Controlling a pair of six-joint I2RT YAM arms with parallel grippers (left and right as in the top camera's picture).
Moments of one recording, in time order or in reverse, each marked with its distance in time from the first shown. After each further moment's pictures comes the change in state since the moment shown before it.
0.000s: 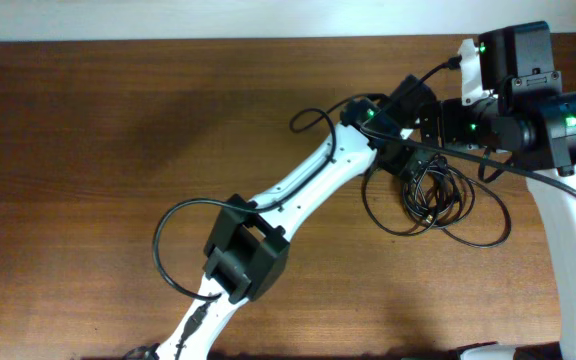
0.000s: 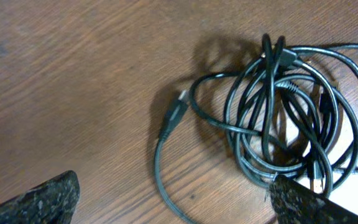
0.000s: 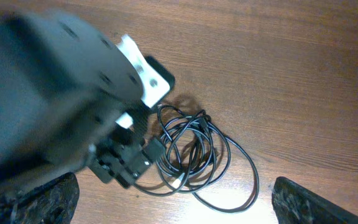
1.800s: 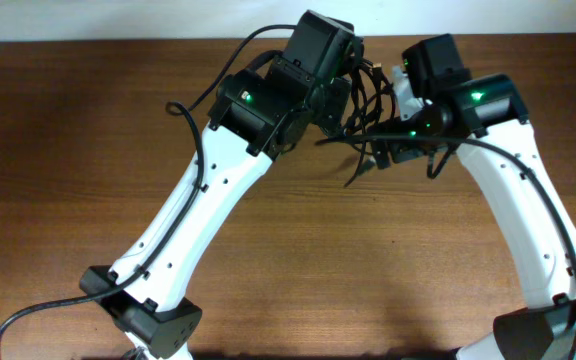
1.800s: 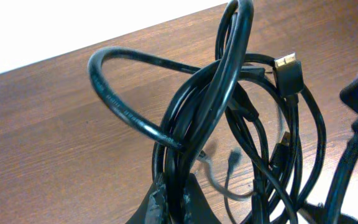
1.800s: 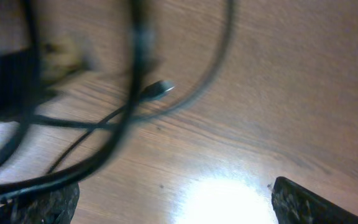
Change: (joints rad) left arm 0.167 -0.506 -0.088 -0.111 -0.167 -0.031; right arm 0.120 0.154 -0.123 0.073 -0.070 -0.020
